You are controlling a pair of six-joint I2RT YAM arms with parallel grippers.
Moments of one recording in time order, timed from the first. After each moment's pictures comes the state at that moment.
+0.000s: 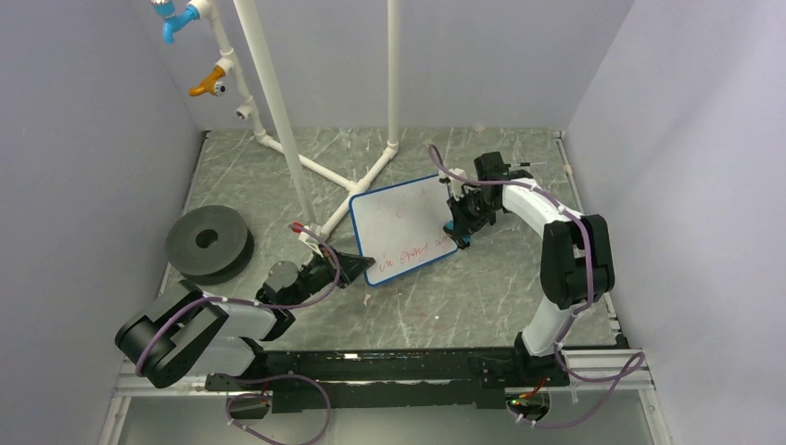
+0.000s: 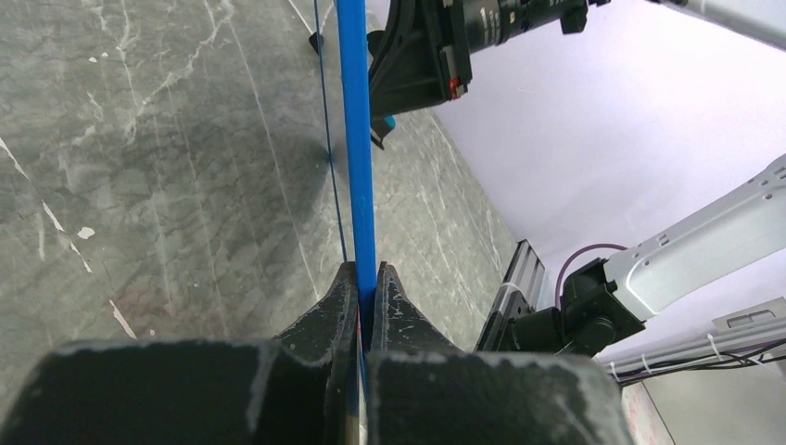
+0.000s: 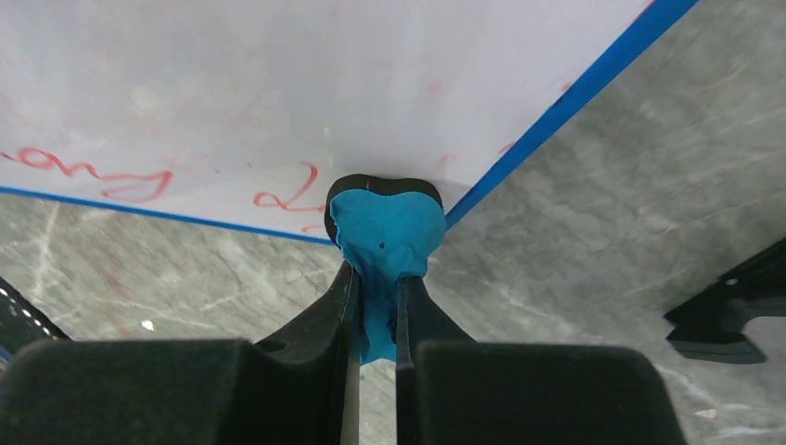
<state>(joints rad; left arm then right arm) -0.67 1.31 0.12 1.25 0.24 -0.84 0.21 1.74 1.21 -0.72 -0.45 -0.48</state>
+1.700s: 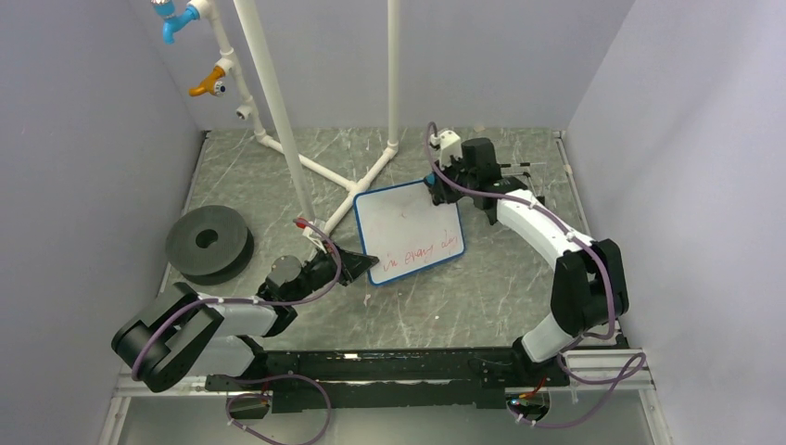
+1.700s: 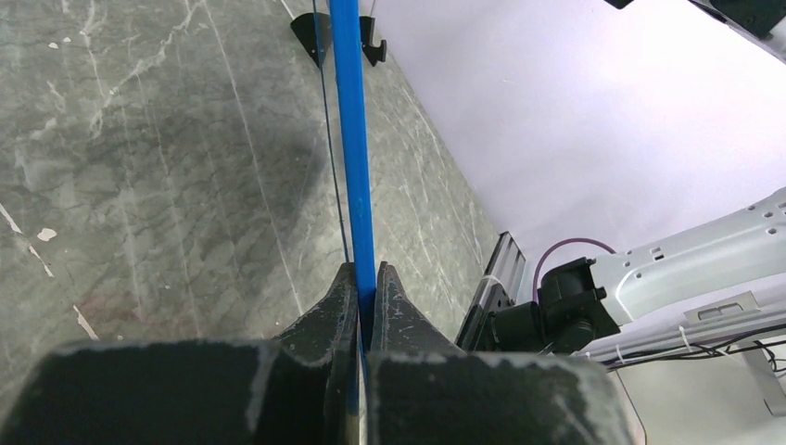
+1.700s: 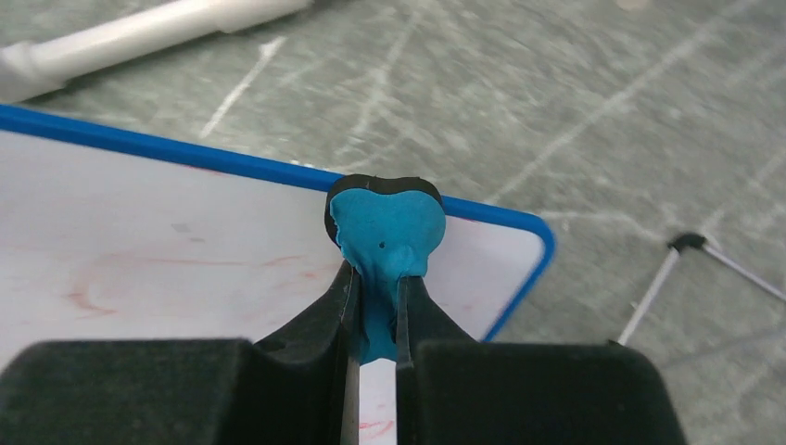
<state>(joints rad) -0.67 1.29 0.16 1.16 0.27 -0.87 0.35 1.57 1.18 -0.23 -0.23 -0.18</state>
